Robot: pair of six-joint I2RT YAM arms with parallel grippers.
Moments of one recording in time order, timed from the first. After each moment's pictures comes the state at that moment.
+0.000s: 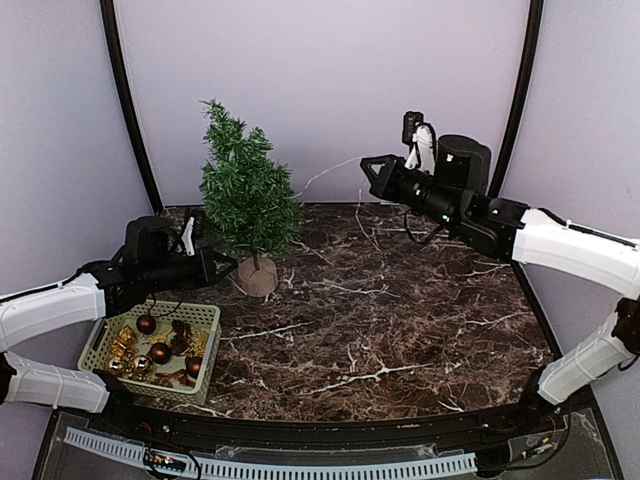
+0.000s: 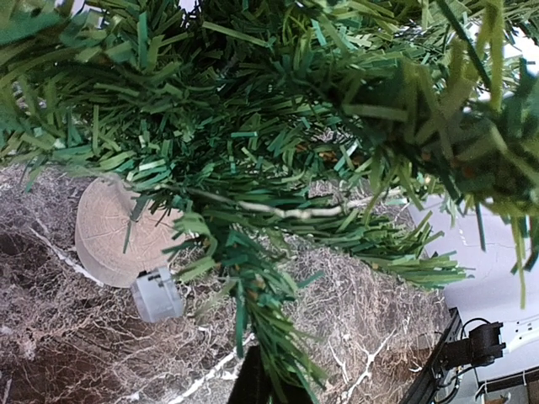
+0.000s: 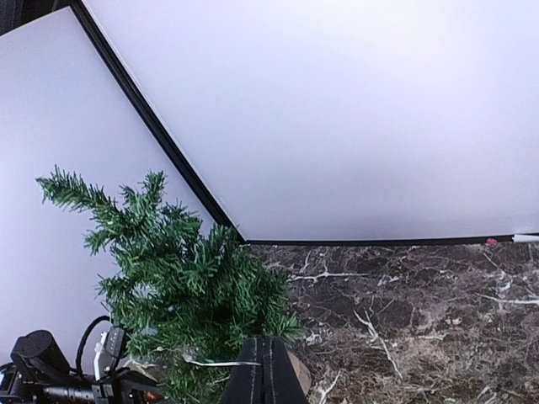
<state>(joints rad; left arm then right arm) -0.52 1.09 0.64 -0.01 0.25 -0.61 0.84 1.39 1.20 0.15 0.17 0.51</state>
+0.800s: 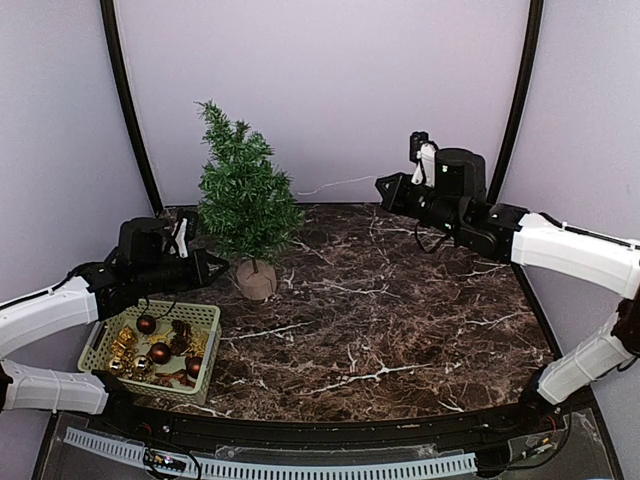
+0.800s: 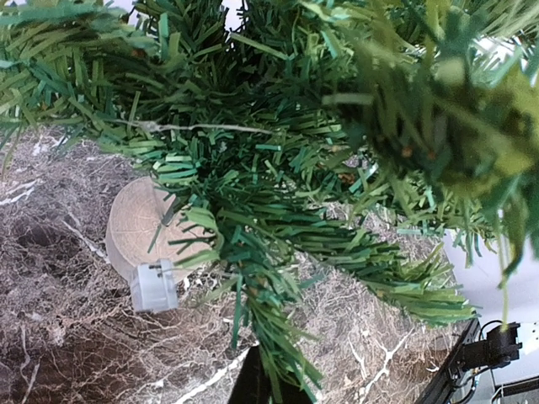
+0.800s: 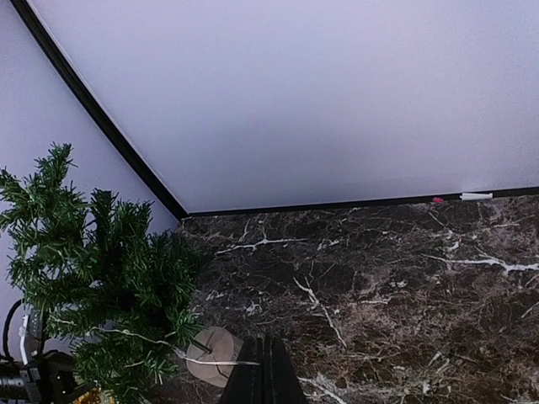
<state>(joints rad) -0.52 1.02 0.64 -0.10 0.18 -0.58 0.77 1.40 1.16 0.06 0.21 0.51</state>
